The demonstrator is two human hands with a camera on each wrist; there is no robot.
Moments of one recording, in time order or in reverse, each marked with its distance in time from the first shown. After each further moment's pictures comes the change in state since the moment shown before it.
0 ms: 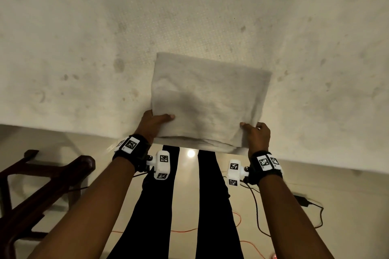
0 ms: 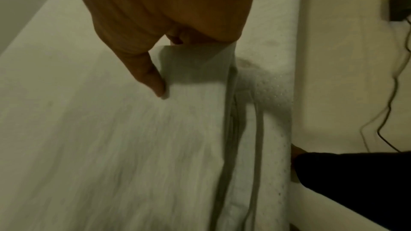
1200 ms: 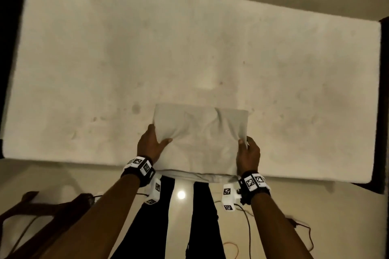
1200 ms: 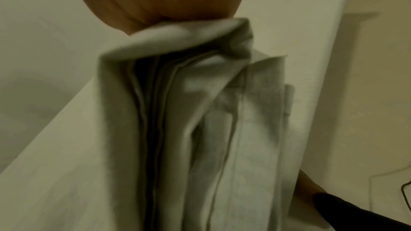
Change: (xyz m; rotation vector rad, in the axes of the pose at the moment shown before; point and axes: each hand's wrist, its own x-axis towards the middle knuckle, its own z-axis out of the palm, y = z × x) left_hand -0.076 0.073 -0.038 0.784 0.192 0.478; right_hand -0.135 -0.085 -0.034 -0.126 0.088 -0.458
